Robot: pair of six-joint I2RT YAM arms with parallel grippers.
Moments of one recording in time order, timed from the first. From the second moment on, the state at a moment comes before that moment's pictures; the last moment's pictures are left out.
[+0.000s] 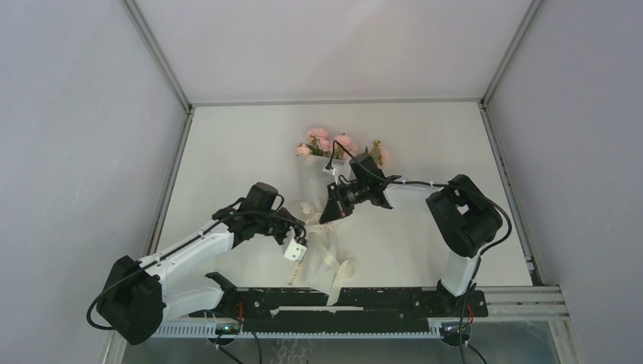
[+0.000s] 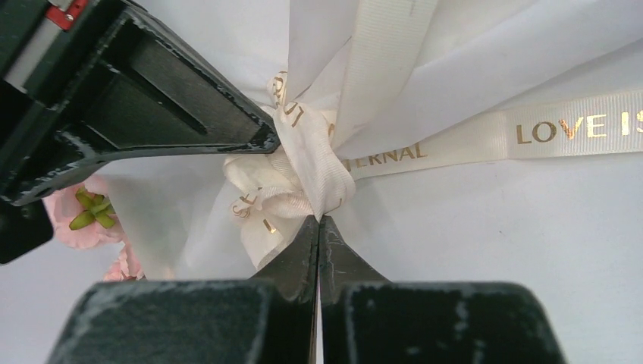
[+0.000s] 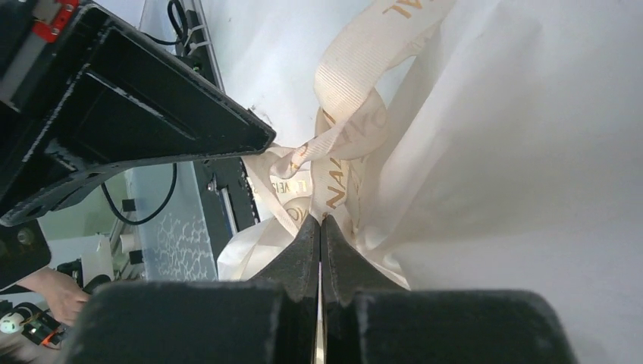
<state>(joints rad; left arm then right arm) -0.60 1.10 0.59 -0.41 0.58 1.58 0.63 1.81 0.96 0.05 -0.90 0.34</state>
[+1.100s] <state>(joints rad) -0.59 1.05 0.57 -0.40 0.57 1.45 0.61 1.67 0.96 -0.17 -0.71 0.28</state>
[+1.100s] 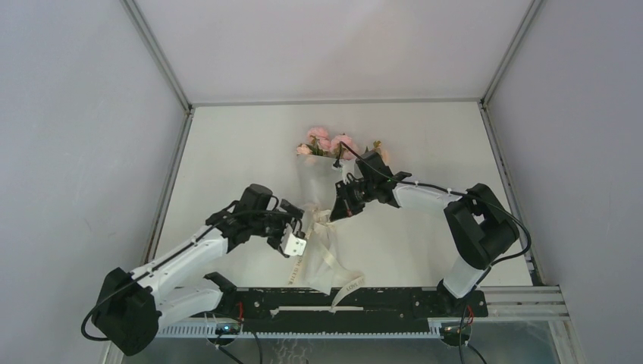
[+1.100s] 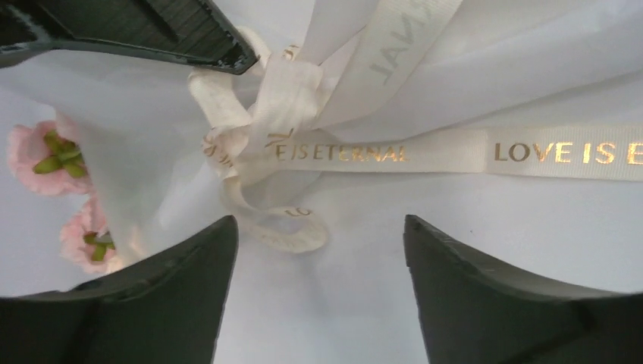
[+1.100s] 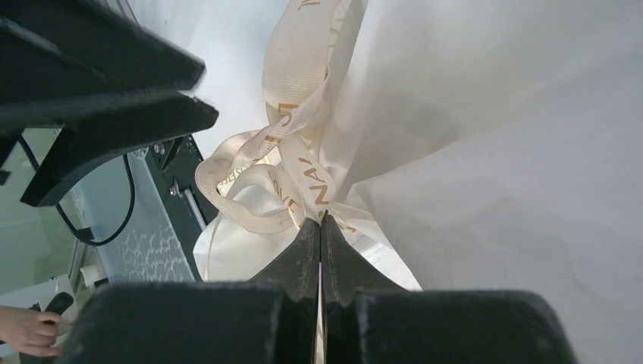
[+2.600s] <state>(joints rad) -0.49 1.21 0.55 -0.14 0.29 1.16 0.57 1.62 0.96 -0.15 -0.70 0.29</state>
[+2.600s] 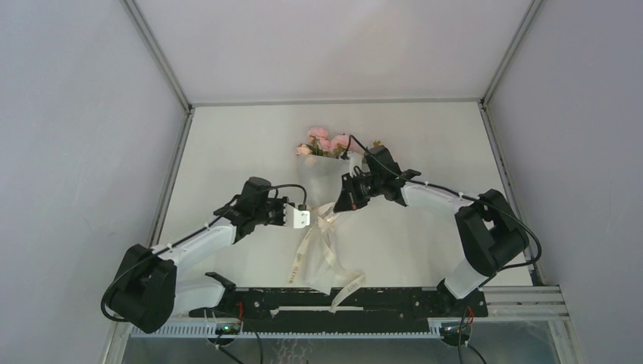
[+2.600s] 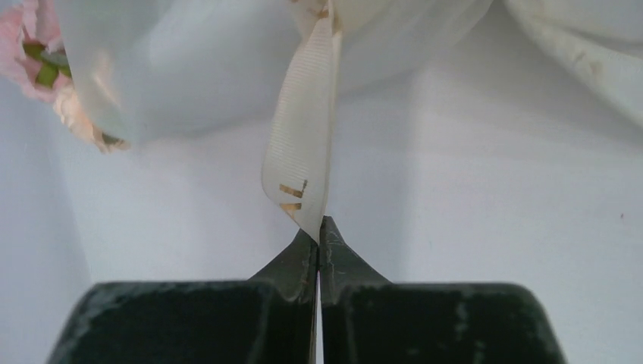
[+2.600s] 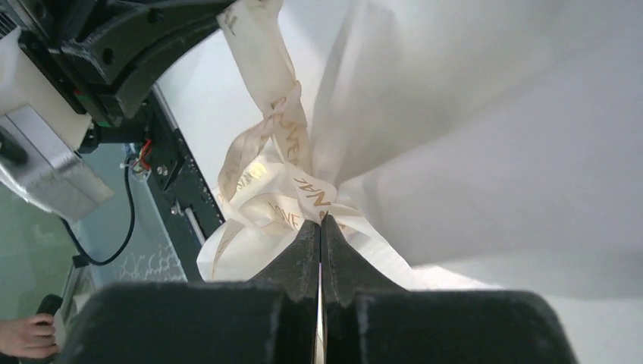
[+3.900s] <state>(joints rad) -0.28 1.04 0.40 -0.24 0.31 1.49 0.24 1.51 0.66 -0.31 -0.61 0.43</state>
